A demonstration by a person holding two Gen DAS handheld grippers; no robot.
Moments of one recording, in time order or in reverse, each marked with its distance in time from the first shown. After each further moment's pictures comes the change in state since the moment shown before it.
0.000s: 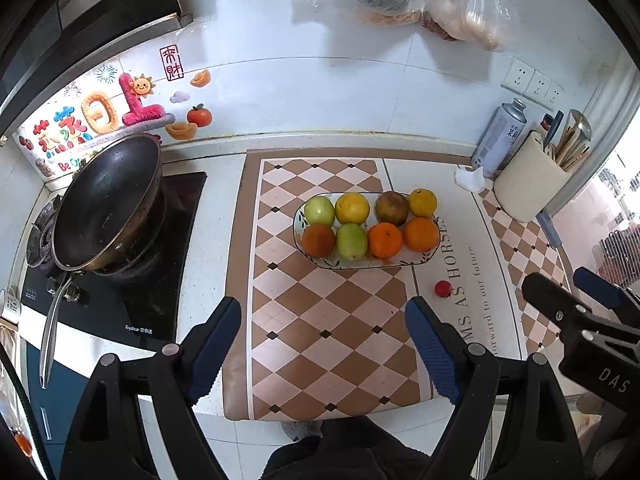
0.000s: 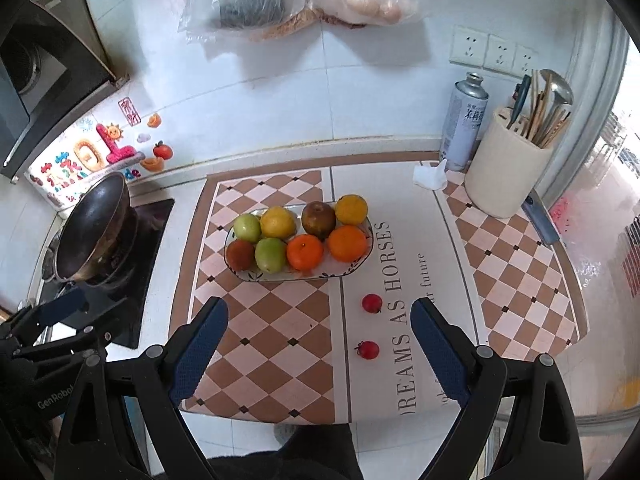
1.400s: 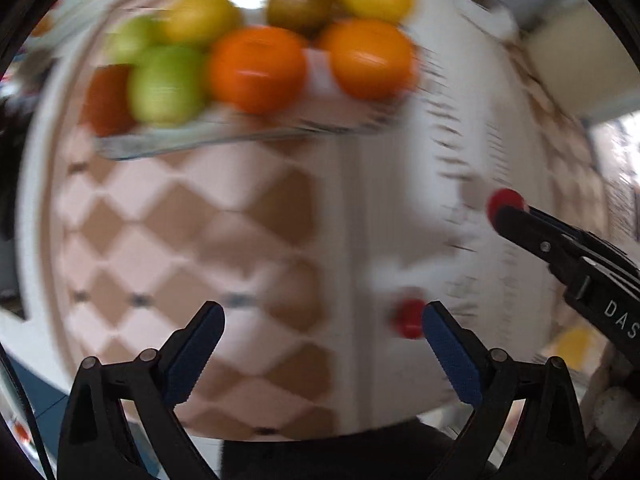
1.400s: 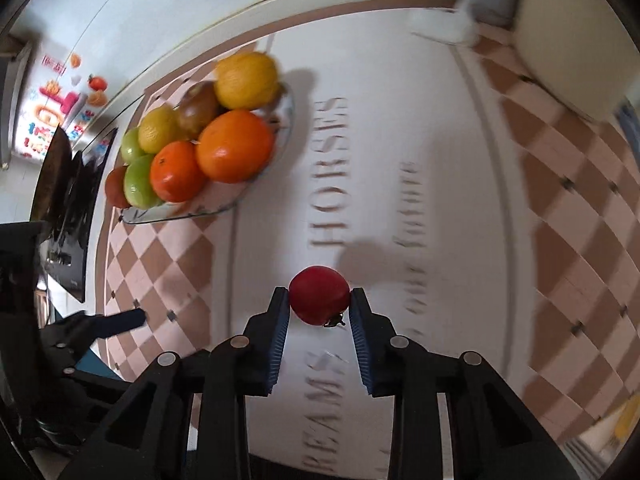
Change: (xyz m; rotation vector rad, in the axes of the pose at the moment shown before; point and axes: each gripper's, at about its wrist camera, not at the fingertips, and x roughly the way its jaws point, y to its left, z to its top) left arm 0.252 -0.141 -0.043 0.008 0.533 -0.096; right arm 0.268 -0.174 -0.025 0.023 0.398 0.215
